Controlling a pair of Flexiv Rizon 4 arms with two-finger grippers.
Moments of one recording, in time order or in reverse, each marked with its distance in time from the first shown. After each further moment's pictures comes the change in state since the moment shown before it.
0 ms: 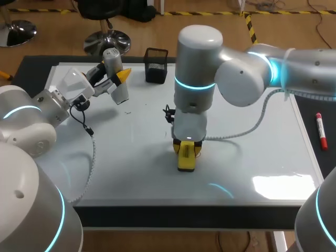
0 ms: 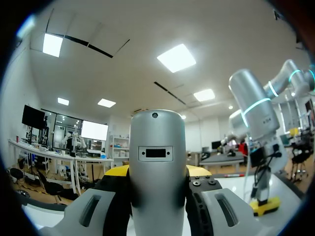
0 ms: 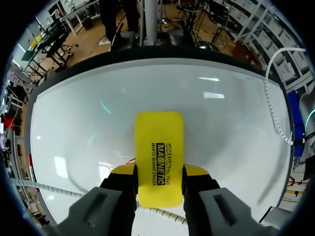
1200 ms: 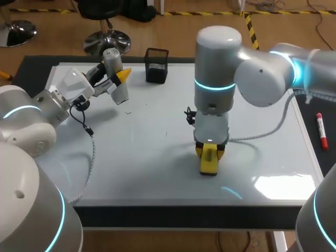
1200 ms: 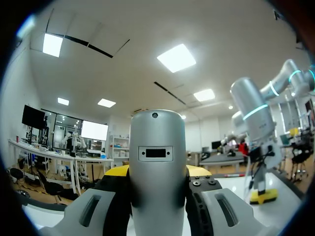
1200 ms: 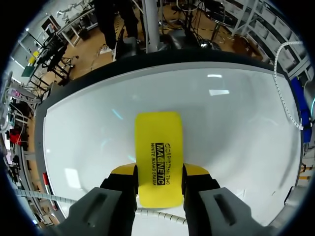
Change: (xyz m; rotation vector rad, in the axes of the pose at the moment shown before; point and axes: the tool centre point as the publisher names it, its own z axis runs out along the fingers) left arm 0.000 0.000 0.000 0.000 0.000 0.000; right arm 0.071 0.008 -0.002 -0.021 0.067 0.103
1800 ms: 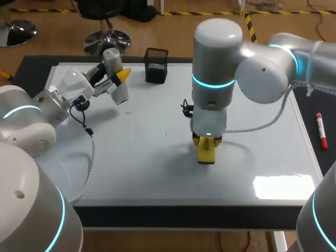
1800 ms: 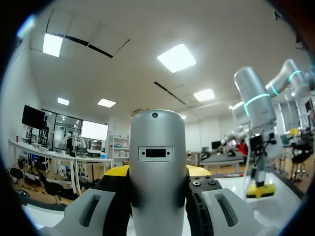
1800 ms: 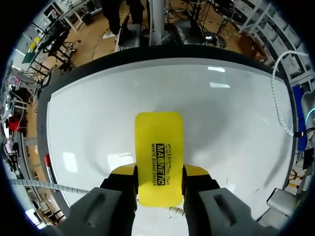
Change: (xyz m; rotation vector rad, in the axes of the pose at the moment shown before) left arm 0.000 0.000 0.000 0.000 0.000 0.000; right arm -0.013 -0.014 -0.040 0.131 -0.020 -0.070
